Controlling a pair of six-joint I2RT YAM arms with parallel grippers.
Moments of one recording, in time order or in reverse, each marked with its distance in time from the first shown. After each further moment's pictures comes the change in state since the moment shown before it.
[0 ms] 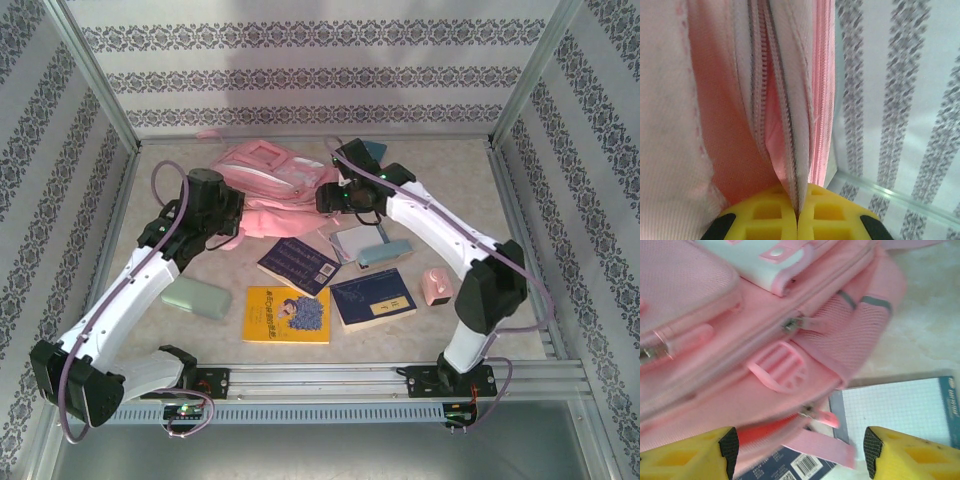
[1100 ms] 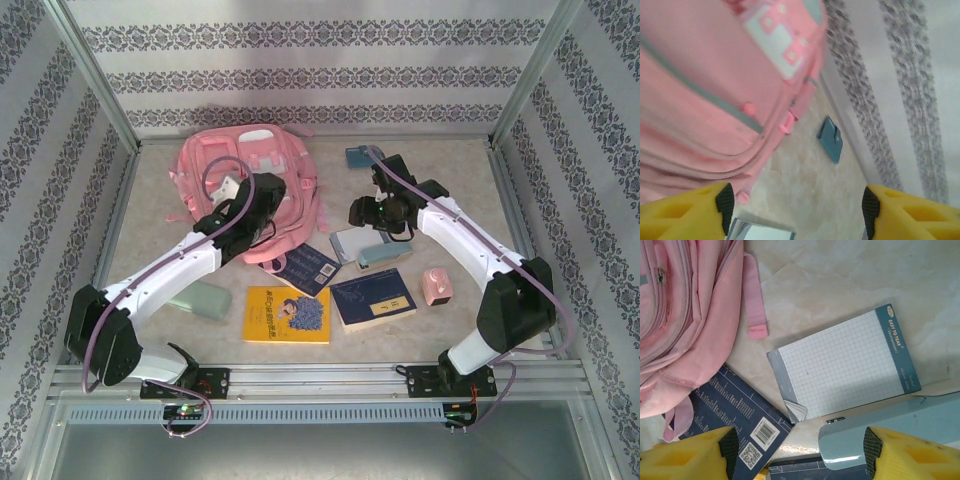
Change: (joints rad) left arm -0.206 0.238 0.005 0.237 -0.264 0.220; right arm -0.168 -0.146 -0.281 0.028 -0.109 0.080
